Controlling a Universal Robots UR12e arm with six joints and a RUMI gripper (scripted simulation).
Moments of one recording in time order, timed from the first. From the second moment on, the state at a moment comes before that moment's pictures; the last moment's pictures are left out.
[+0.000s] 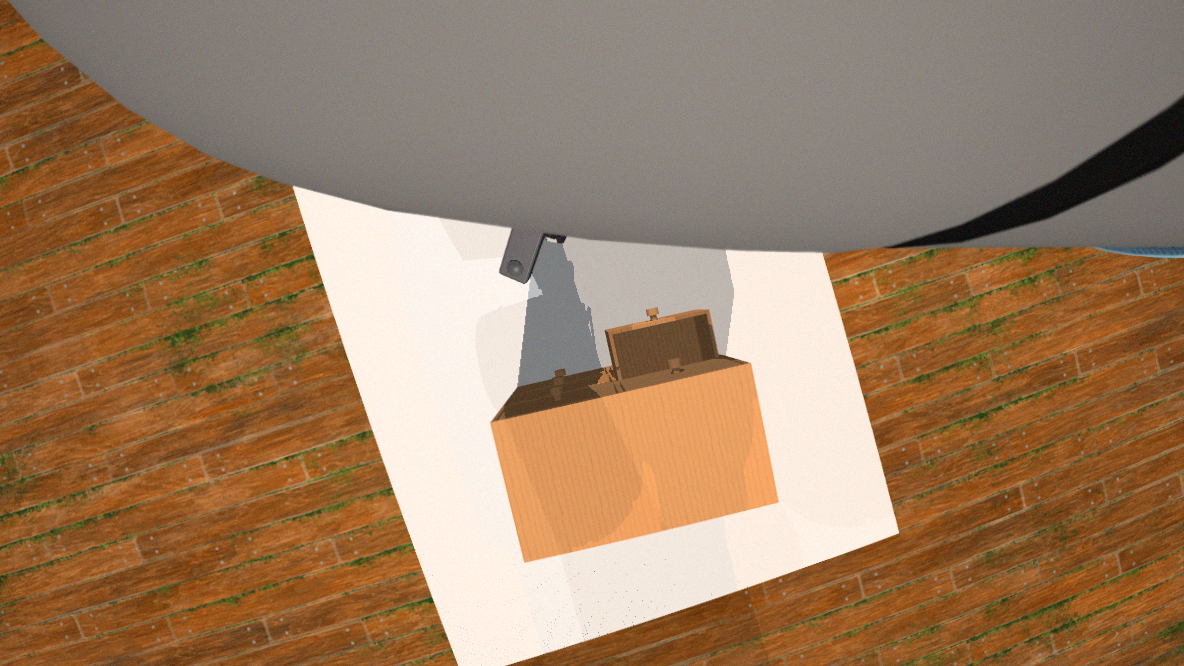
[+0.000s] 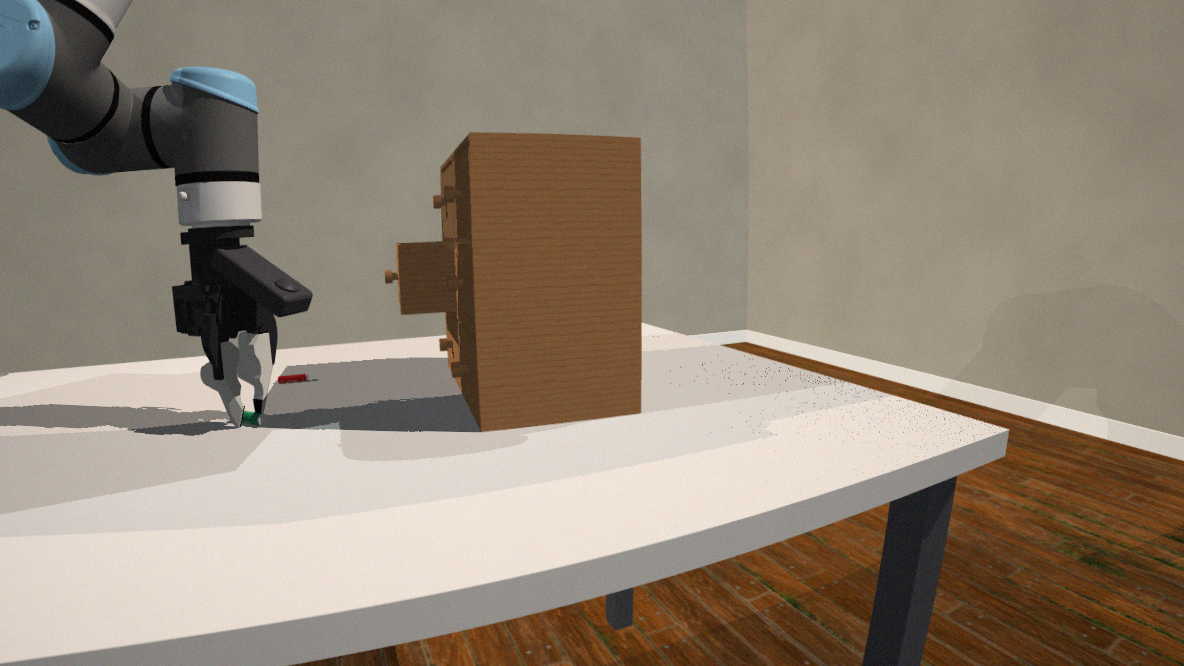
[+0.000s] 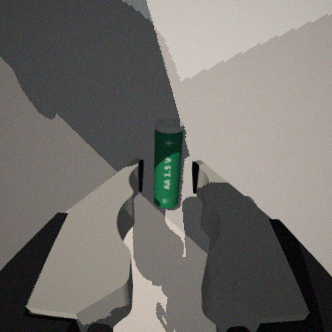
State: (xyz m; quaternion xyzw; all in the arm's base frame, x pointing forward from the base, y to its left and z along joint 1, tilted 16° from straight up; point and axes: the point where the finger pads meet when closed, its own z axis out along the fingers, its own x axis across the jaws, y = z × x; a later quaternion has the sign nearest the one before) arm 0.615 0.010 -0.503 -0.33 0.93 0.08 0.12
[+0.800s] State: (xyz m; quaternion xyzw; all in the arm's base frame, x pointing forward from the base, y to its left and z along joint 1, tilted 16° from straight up) arm 0.615 0.010 -0.503 -0.33 0.93 0.08 0.12
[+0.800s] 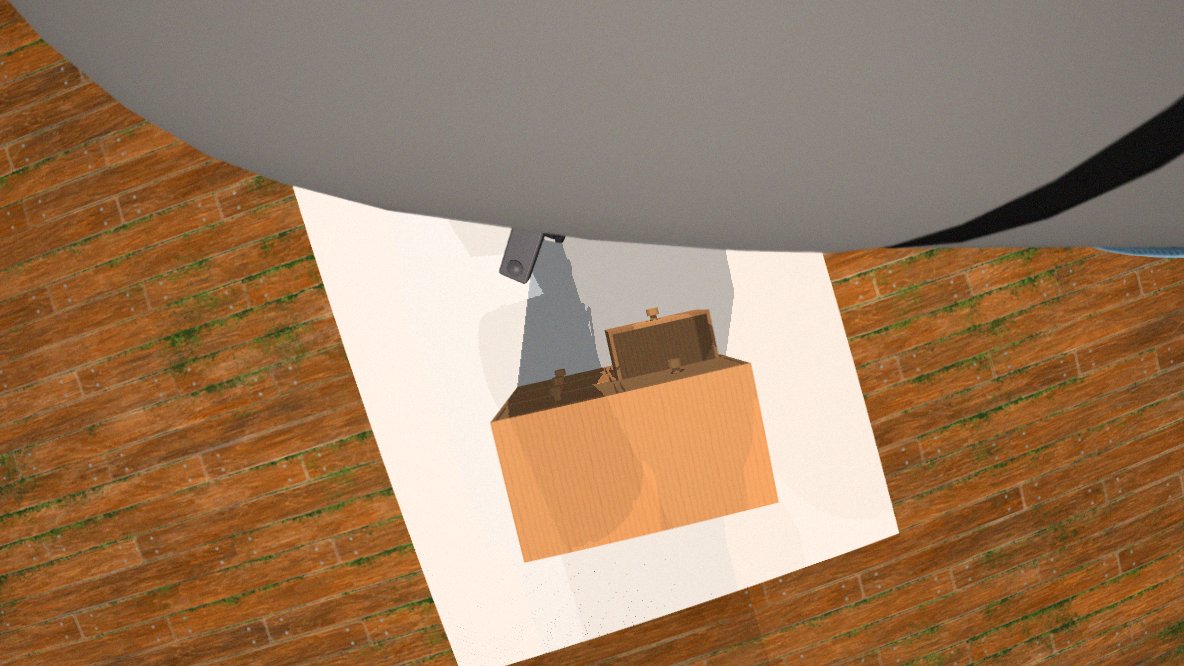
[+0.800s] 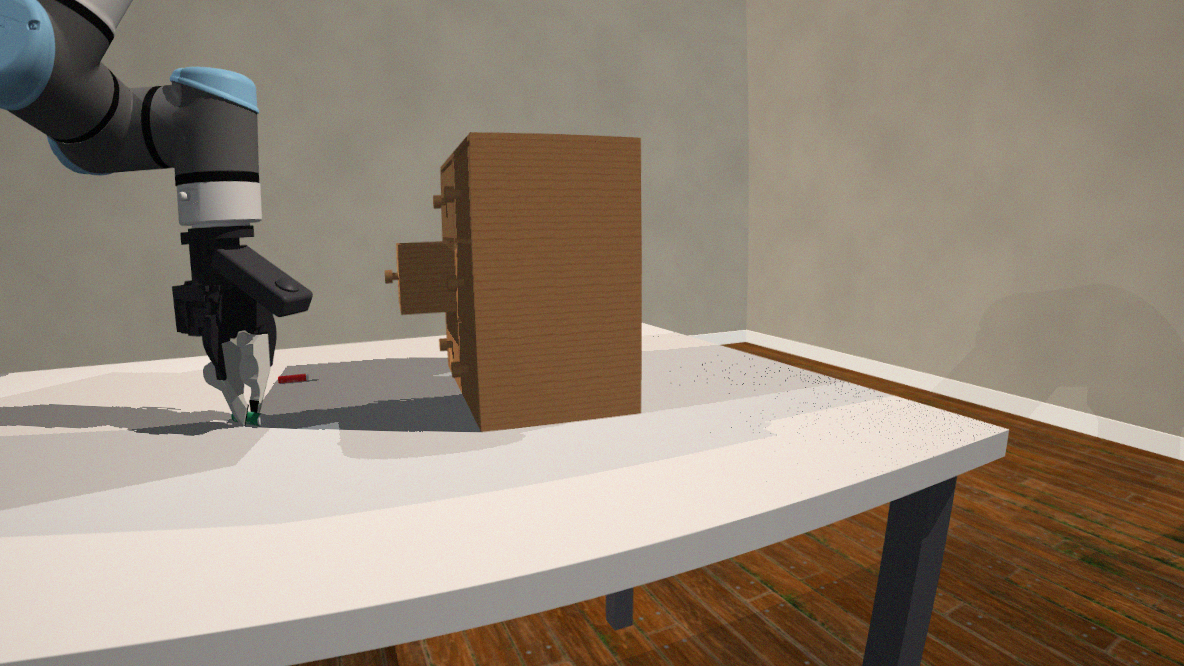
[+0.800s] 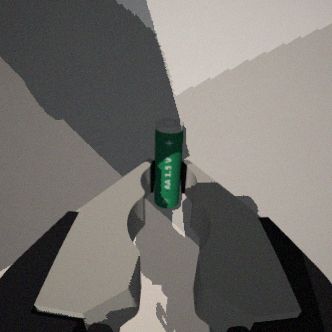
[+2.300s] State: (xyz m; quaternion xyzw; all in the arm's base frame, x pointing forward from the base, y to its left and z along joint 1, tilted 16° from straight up) arm 0.605 -0.004 -0.444 -0.33 0.93 0.08 0.12
